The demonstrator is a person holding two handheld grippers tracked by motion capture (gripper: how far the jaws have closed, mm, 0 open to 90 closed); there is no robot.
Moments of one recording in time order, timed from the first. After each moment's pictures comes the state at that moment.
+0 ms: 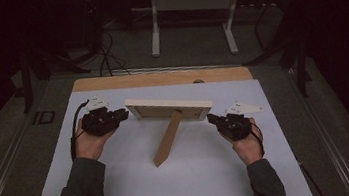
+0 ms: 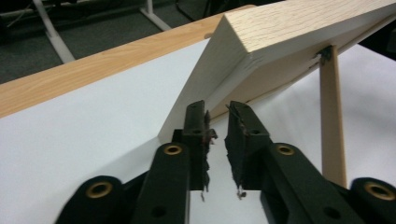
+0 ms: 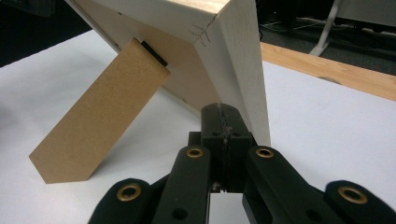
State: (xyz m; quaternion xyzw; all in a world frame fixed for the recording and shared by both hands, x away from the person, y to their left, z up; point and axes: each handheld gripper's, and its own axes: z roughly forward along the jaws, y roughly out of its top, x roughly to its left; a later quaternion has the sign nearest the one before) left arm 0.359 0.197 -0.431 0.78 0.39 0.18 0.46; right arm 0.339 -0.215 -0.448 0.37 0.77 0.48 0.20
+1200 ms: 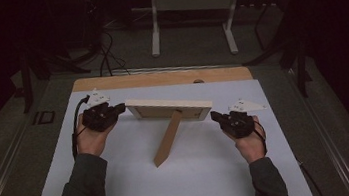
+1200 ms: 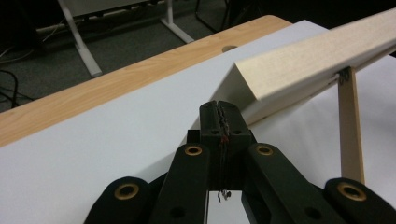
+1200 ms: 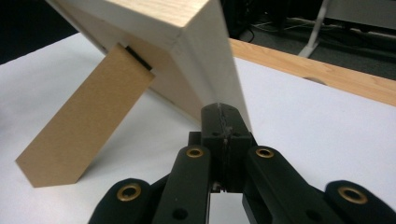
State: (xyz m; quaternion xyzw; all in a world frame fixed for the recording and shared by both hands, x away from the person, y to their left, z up) left arm 0.358 0.191 -0.419 0.76 0.40 0.22 0.46; right arm 0.343 -0.222 -0.444 0.39 0.76 0.48 0.21
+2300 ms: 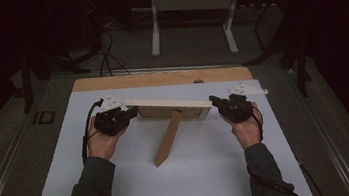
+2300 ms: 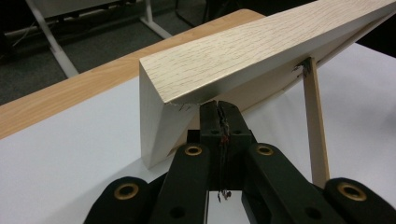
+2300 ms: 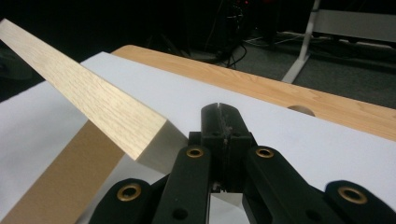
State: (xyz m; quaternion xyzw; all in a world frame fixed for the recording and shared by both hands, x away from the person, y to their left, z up) left arm 0.356 0.161 -0.425 0.78 0.37 0.20 0.46; right arm 0.372 -0.218 -0.417 0.40 0.74 0.50 0.21
